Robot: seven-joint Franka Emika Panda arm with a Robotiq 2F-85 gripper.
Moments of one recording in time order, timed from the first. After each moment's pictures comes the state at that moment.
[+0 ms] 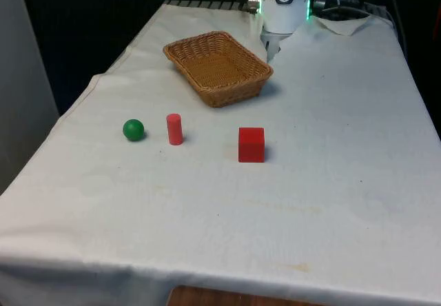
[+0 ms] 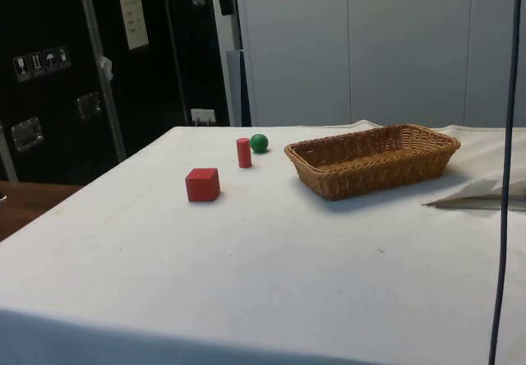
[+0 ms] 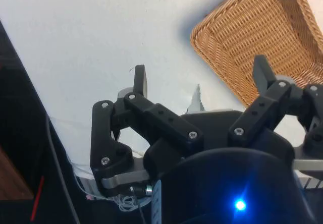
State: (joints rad) arm 0.53 0.06 -0.54 -1.87 0.02 1.85 -0.04
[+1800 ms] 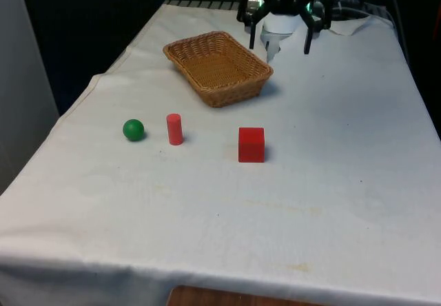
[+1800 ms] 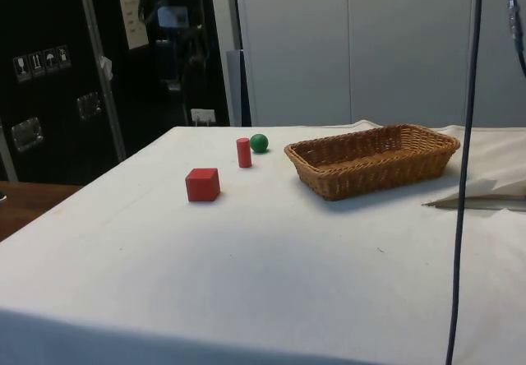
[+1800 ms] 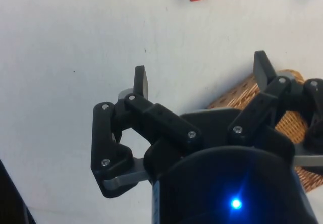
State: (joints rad) arm 0.52 0.28 -0.52 -1.96 0.05 2.28 -0.08
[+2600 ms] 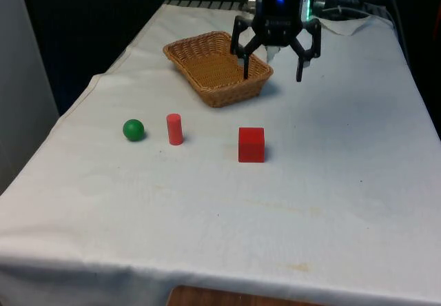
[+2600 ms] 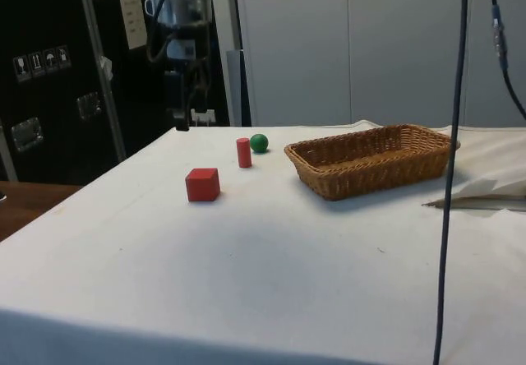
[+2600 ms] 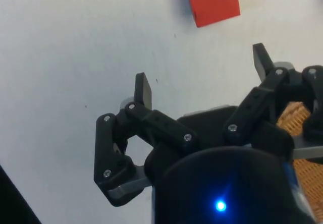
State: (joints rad) arm 0.50 0.37 -0.52 -1.99 0.19 2.42 -0.22
